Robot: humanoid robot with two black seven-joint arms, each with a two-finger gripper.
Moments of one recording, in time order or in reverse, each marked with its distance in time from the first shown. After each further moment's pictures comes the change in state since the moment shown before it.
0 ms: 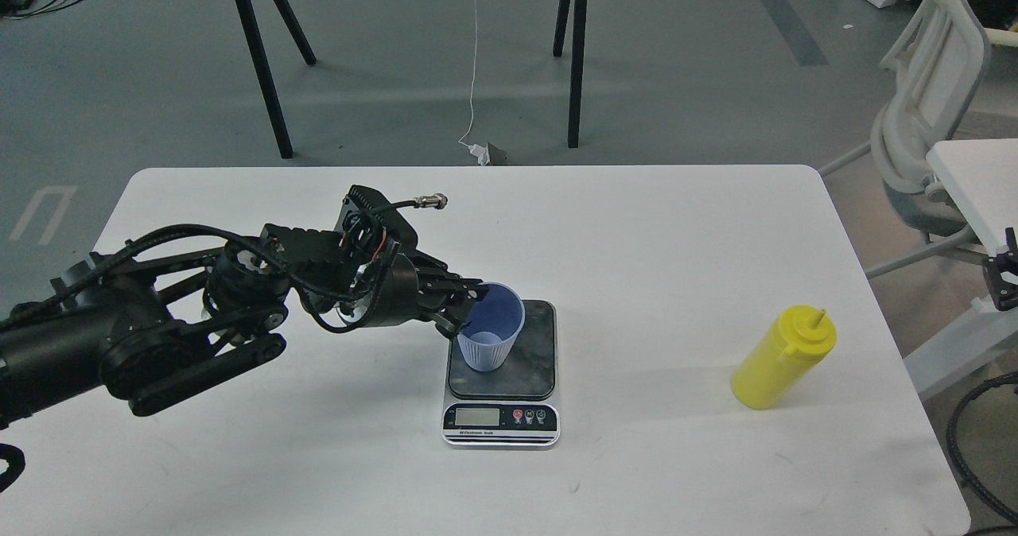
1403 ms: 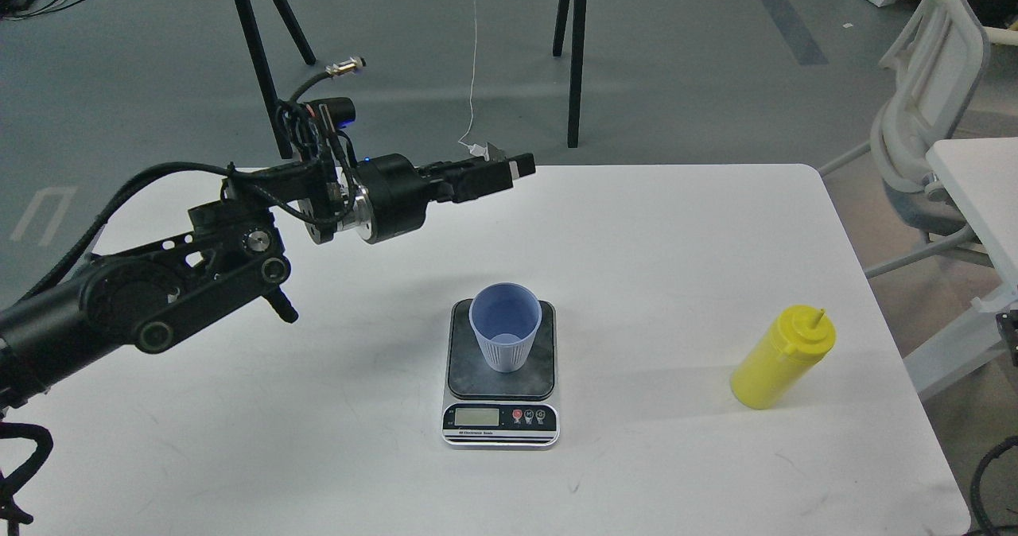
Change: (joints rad) left arm 0.003 -0.030 -0.286 0.092 -0.873 0.199 -0.010; right arm -0.206 -0.043 0.004 0.066 0.005 0.000 0.001
